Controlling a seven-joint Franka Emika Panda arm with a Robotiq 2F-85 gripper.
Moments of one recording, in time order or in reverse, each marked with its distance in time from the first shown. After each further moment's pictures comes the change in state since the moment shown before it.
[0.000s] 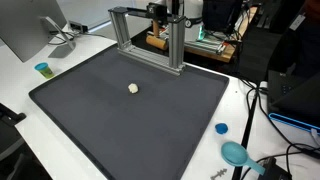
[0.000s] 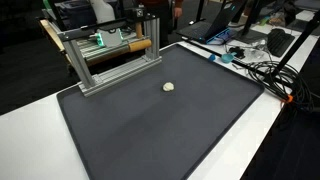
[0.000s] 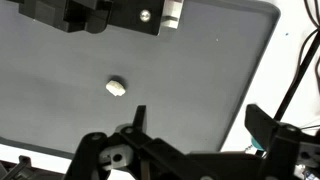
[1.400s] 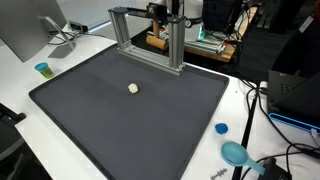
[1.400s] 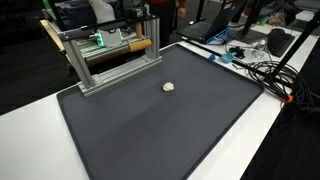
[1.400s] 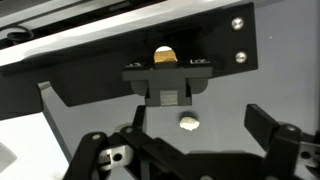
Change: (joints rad) arm -0.133 -0.173 -0.154 -0.163 -0.016 -0.081 0.168
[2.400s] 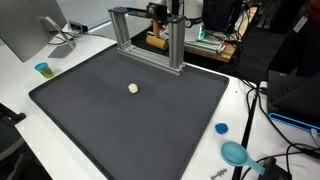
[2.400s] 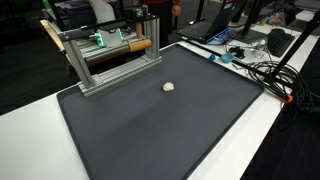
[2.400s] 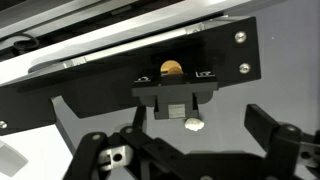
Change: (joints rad) arm -0.001 -0.088 0.000 -0.061 0.000 -0.004 0.028
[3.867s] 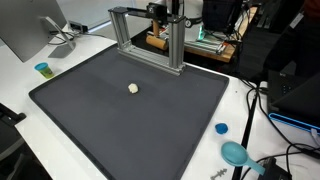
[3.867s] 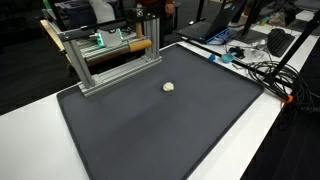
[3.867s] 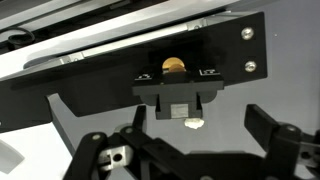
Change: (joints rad) arm -0.005 -0.008 -0.006 -0.034 -0.003 0.050 -0.020
